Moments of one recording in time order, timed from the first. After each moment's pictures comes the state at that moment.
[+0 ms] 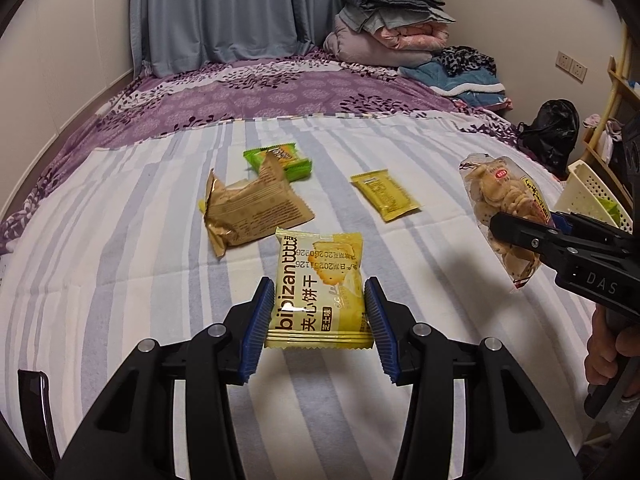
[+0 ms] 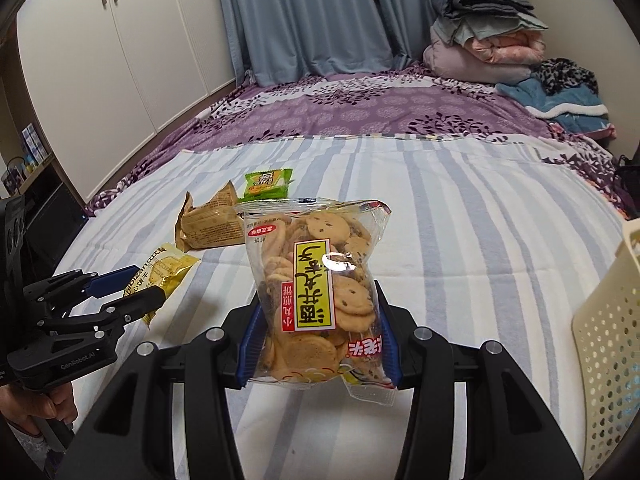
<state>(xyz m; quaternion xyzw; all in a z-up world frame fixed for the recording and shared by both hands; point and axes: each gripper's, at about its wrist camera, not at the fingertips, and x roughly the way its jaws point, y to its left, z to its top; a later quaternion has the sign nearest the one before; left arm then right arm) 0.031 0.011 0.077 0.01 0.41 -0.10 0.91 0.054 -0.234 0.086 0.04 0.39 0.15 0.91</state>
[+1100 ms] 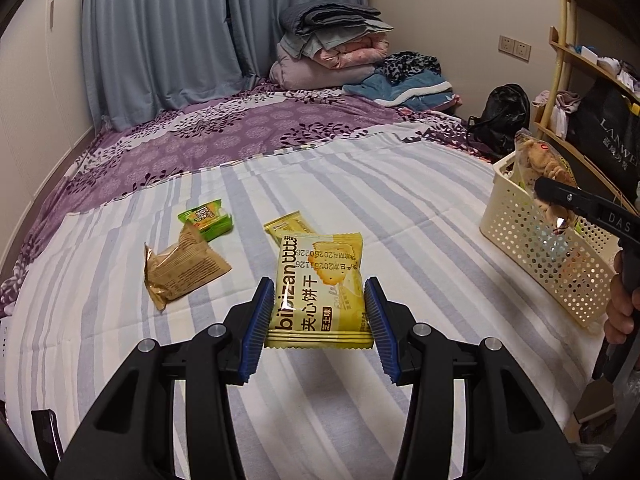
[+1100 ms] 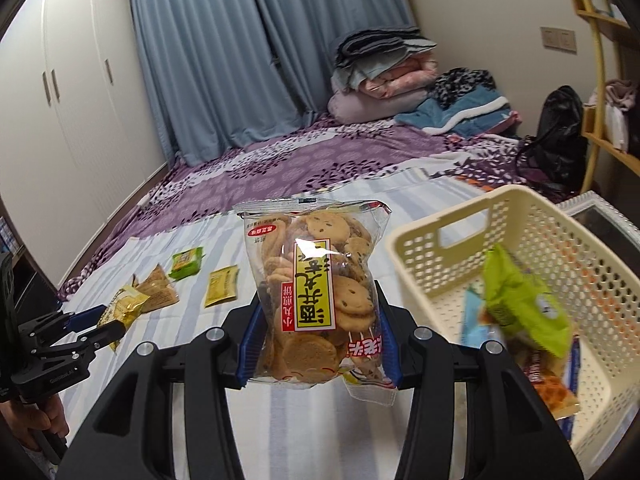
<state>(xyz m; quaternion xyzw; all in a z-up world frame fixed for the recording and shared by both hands) 0.004 -0.071 0.125 0.07 0.36 -0.17 0.91 -0.014 -0.389 0.135 0.12 0.30 0.01 0.95</state>
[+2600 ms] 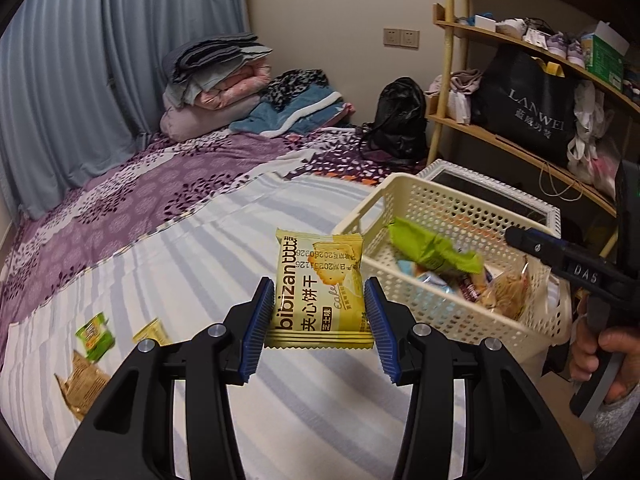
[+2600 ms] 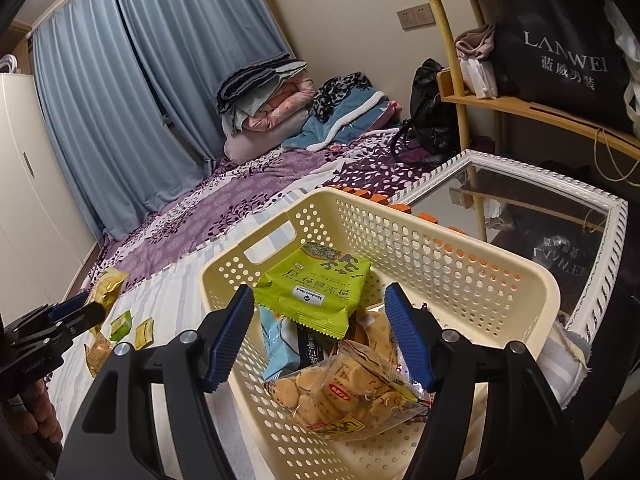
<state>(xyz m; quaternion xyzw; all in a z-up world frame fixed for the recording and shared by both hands) 0.004 -0.242 0.175 0.13 0.31 -0.33 0.88 -0.091 -0.514 0.129 0.22 0.26 -0.14 0.93</state>
